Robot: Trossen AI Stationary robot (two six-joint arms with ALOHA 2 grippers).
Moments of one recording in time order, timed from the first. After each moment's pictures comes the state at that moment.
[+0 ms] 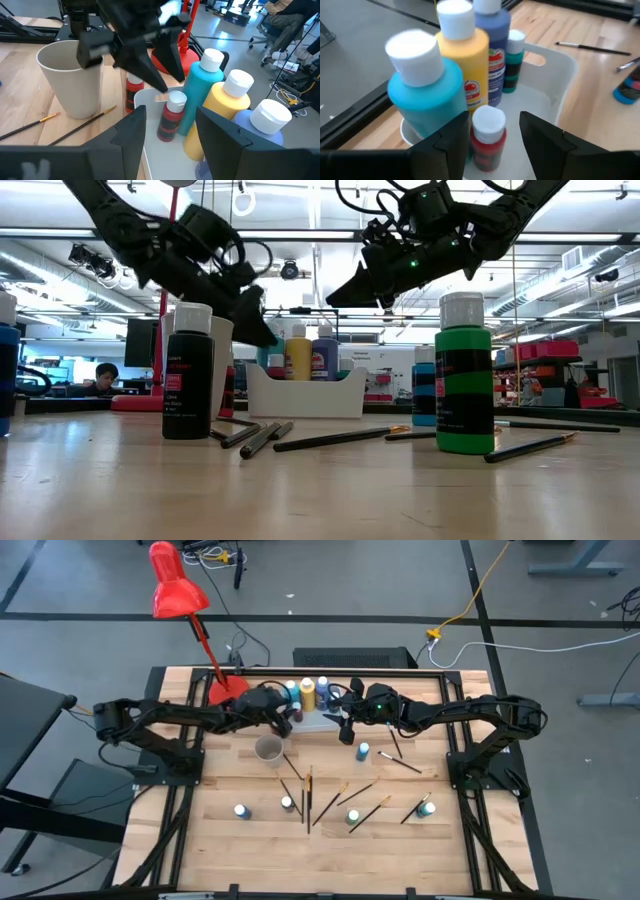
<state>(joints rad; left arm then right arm) 0.37 1.38 0.56 0.36 -0.21 -0.10 -0.29 1.58 0.84 0.44 -0.03 -0.18</state>
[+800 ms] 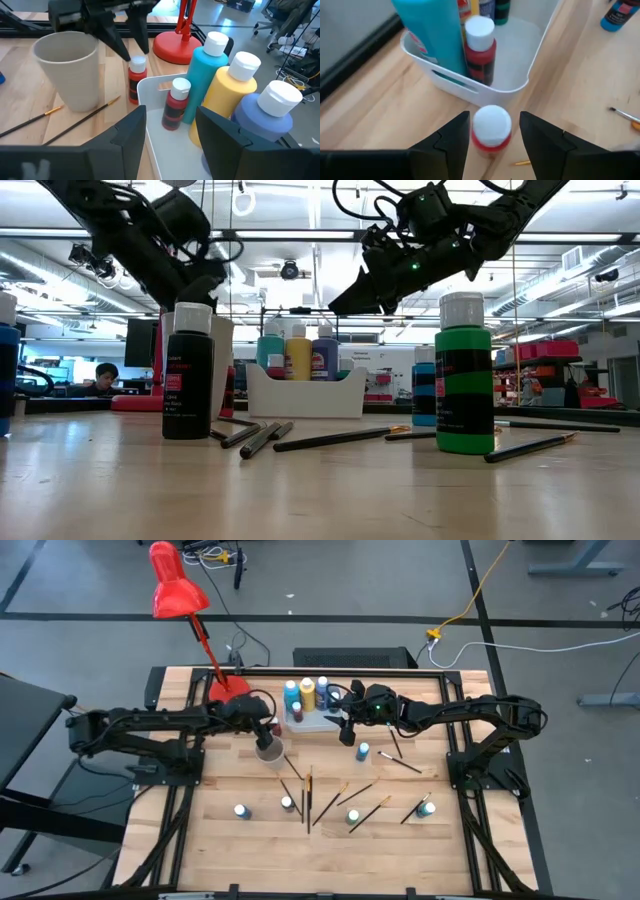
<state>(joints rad) 0.34 1.14 0.54 -0.11 -0.17 -0.12 -0.29 1.58 0.84 0.39 -0.03 -0.14</state>
